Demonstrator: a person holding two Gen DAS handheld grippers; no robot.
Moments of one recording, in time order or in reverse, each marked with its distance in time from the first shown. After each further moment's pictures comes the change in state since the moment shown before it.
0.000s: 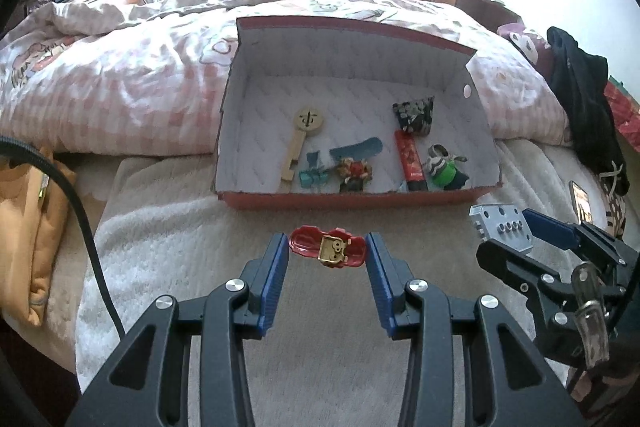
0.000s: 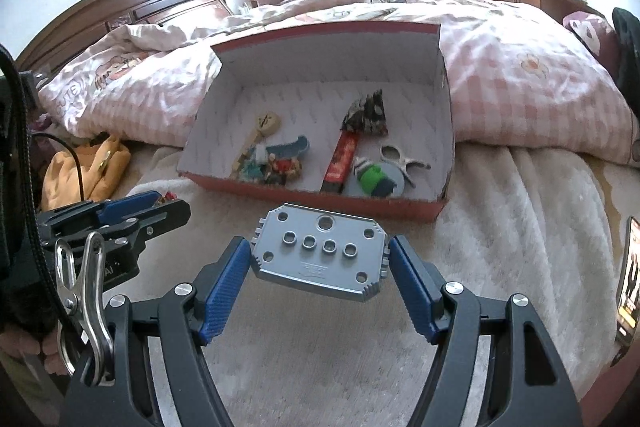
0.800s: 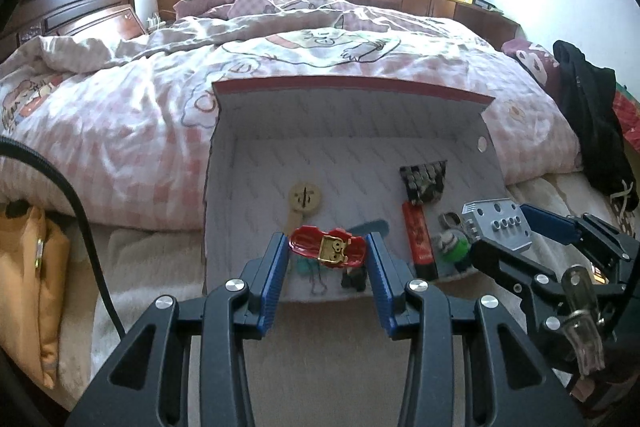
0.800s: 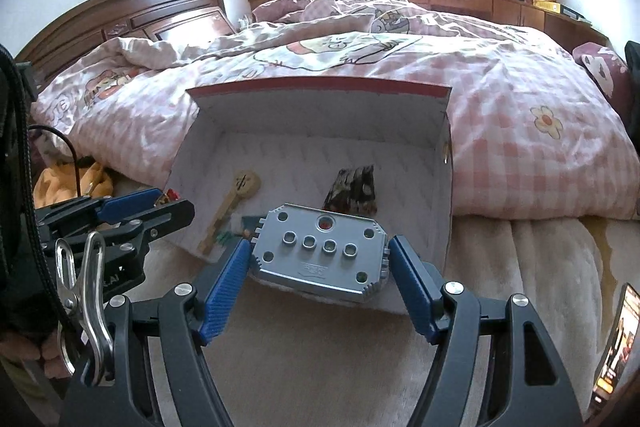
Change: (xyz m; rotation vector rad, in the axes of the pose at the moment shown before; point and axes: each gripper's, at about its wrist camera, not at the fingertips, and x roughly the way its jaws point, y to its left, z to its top) left arm 0.028 -0.005 0.065 0.038 -0.066 0.018; right arm 0.028 -0.012 0.063 -0.039 -0.048 -0.020
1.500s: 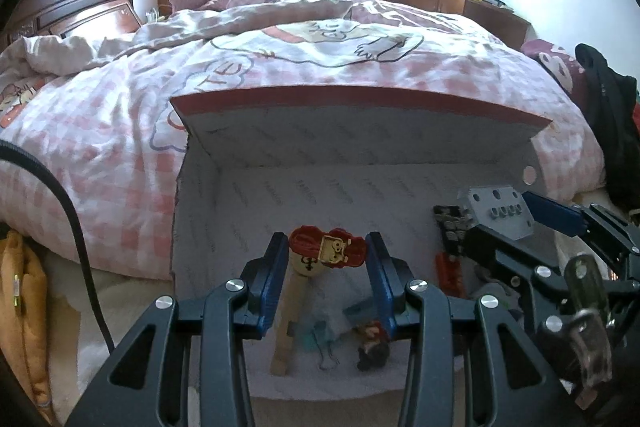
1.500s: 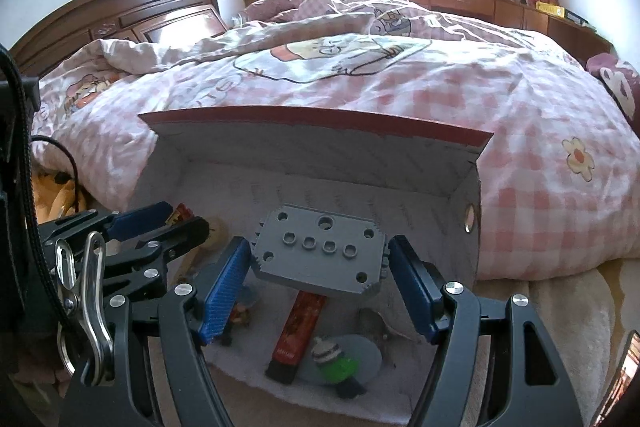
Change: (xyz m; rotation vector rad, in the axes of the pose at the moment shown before) left arm 0.068 0.007 0.033 -0.013 0.025 0.015; right arm 0.062 -0.012 0.043 -0.005 0.008 -0.020
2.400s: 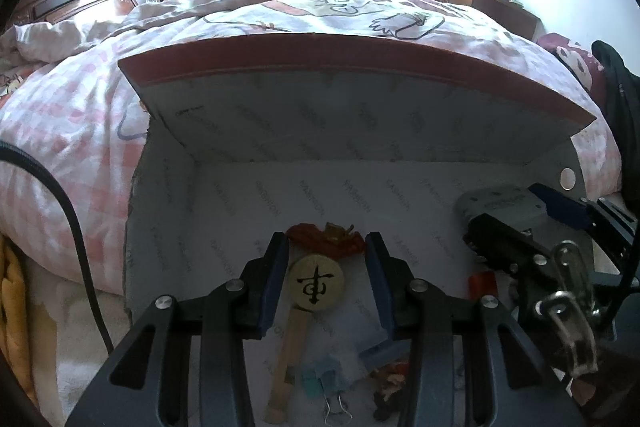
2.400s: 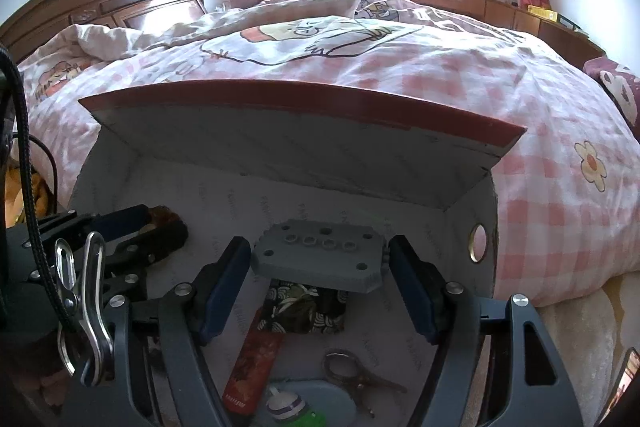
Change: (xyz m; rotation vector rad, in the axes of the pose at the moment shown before) left arm 0.046 0.005 0.003 -0.017 0.028 0.008; right arm 0.044 -0.012 0.004 -0.024 0.016 -0.083
